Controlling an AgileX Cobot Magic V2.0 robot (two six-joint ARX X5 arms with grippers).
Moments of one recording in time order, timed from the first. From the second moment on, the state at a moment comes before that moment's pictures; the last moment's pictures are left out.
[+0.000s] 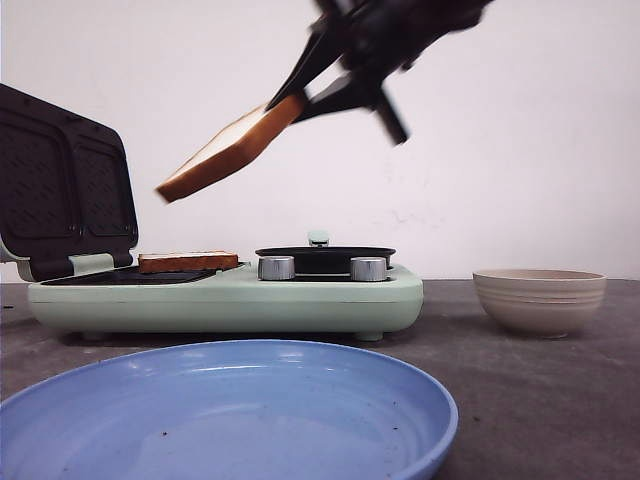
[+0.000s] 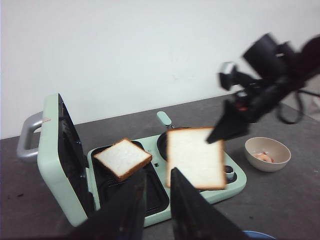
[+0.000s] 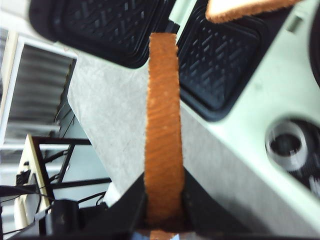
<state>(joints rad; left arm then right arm) -0.37 0.39 1.11 -0.85 0.06 0.01 0.49 1.95 1.78 -0.72 -0.84 0.40</state>
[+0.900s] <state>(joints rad) -0.40 0.39 1.11 -0.87 0.06 0.01 0.58 2.32 2.11 -0.52 -1.02 0.58</state>
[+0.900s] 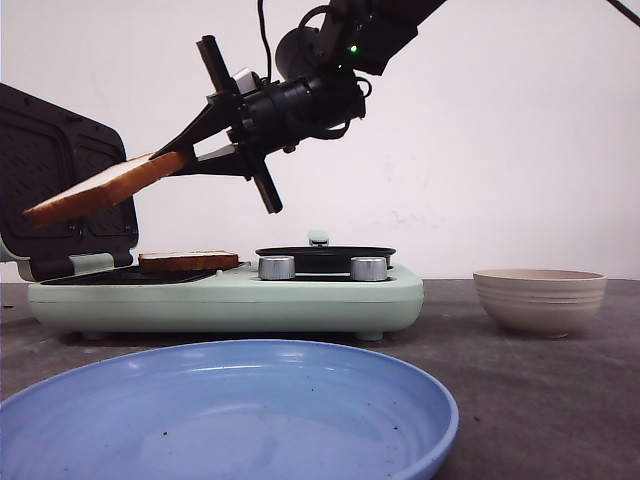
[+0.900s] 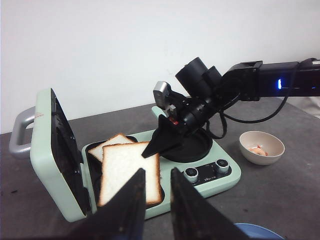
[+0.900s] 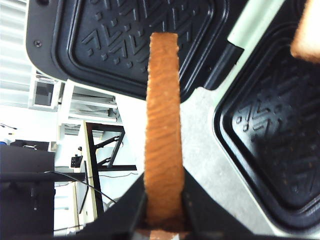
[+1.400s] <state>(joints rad) -0.40 0.39 1.11 -0.88 0.06 0.01 0.57 2.37 2.11 -0.51 -0.98 0.58</state>
